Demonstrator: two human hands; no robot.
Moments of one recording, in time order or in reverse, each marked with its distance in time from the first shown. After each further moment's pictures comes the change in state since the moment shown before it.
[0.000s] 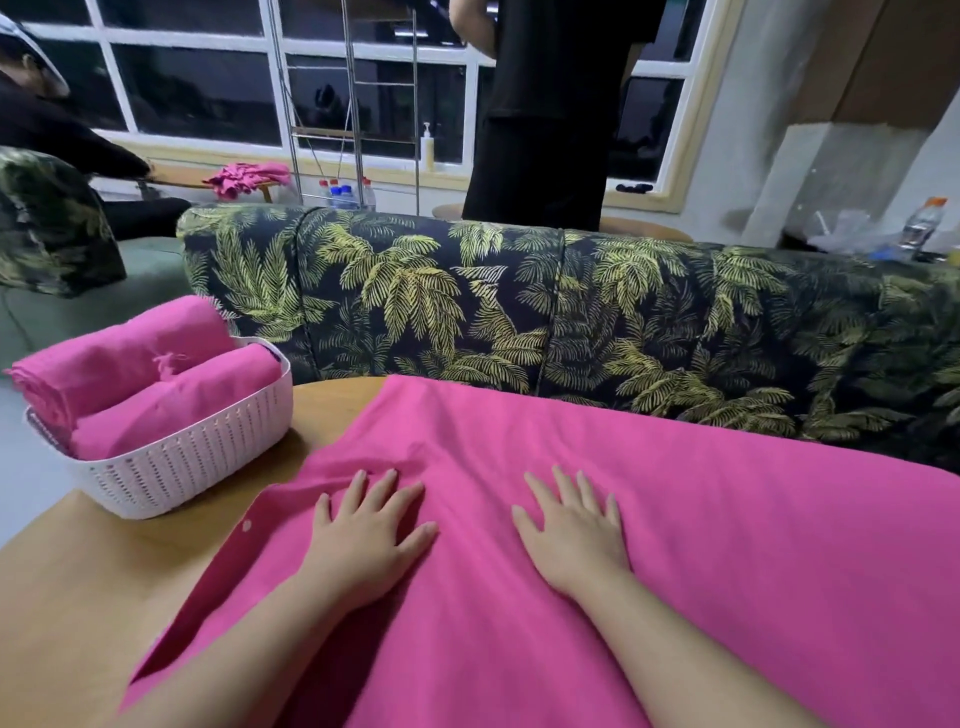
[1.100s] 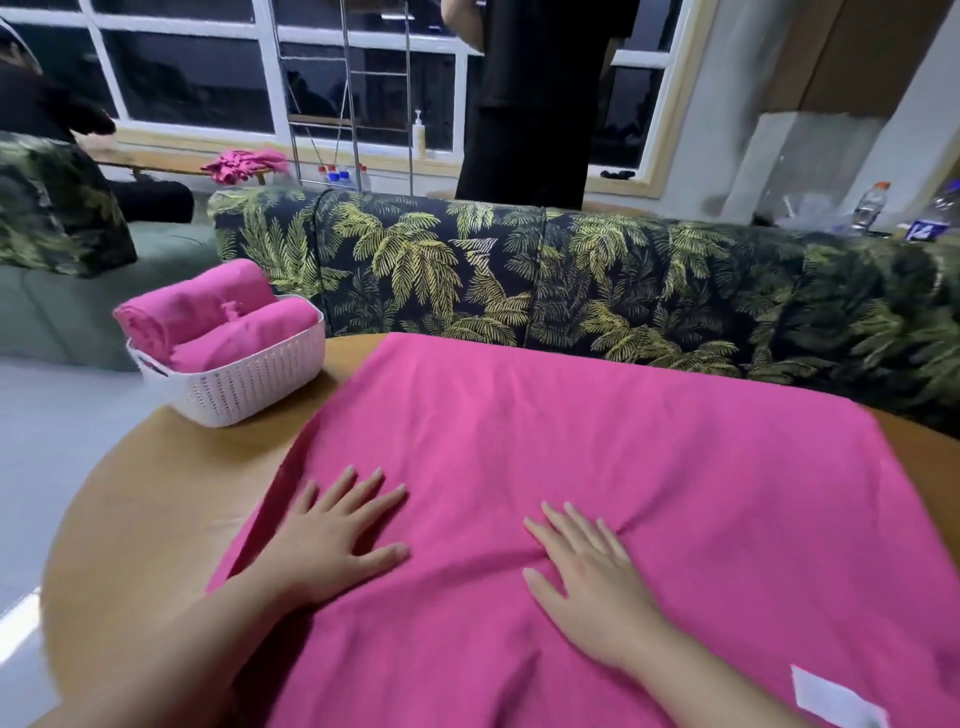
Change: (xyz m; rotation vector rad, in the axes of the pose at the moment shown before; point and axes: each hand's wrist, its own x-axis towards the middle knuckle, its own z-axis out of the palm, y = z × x) left_hand -0.134 -0.044 0.005 0.094 -0.085 0.230; right_hand -0.186 0.022 0.017 -0.080 -0.028 -0.249
